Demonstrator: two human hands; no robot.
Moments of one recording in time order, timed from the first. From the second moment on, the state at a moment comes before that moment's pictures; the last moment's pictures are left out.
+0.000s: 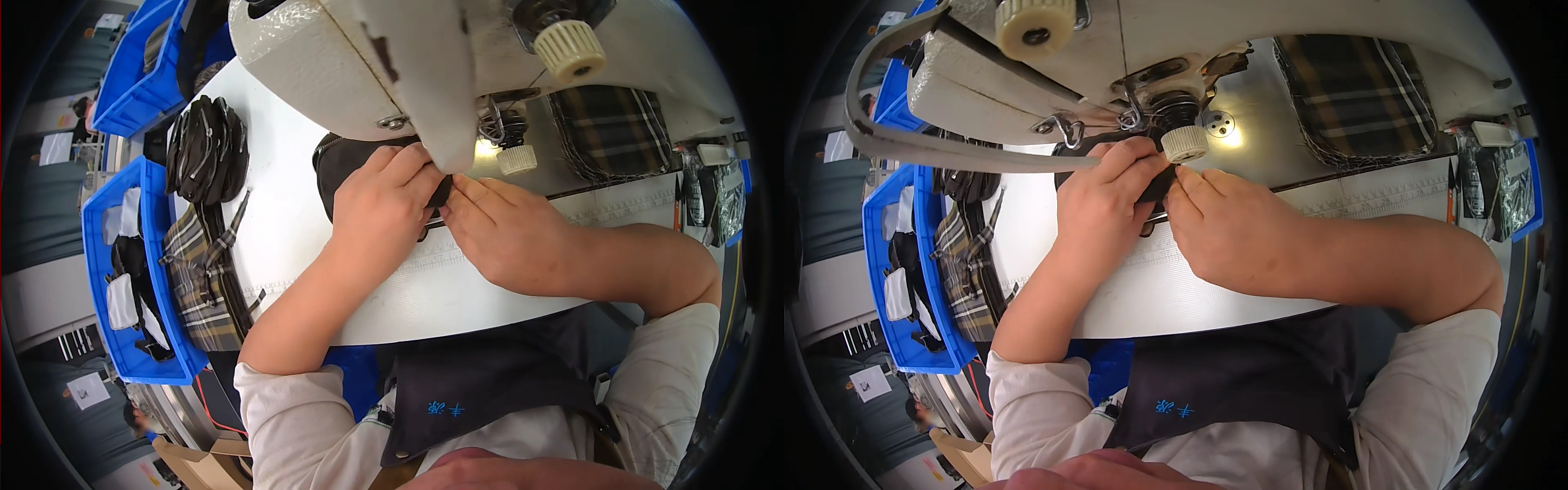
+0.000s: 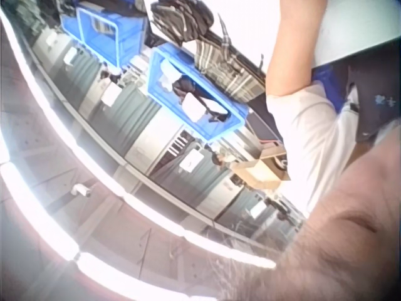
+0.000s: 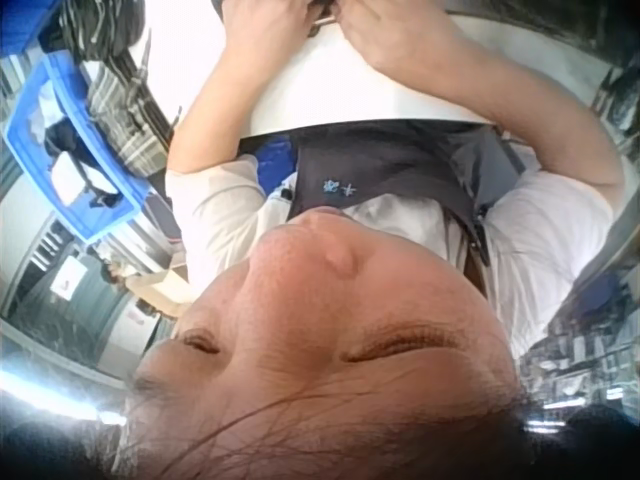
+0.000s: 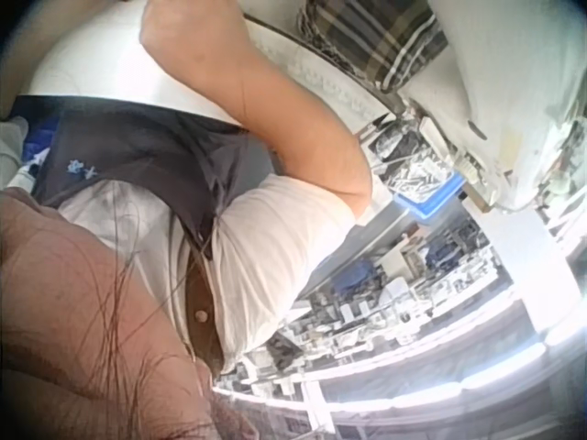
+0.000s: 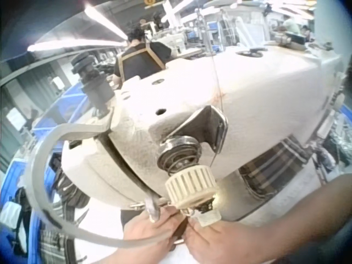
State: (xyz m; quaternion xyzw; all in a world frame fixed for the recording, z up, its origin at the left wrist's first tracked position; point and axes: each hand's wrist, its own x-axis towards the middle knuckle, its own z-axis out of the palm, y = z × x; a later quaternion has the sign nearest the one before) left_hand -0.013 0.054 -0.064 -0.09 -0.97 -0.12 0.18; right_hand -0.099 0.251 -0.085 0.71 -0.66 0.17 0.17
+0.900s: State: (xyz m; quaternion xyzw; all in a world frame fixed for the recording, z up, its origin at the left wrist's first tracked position) left_hand -0.019 0.030 -0.057 -0.09 -0.97 -0.18 0.10; right_hand -0.109 0.249 -0.081 0.70 -0.66 0.13 0.22
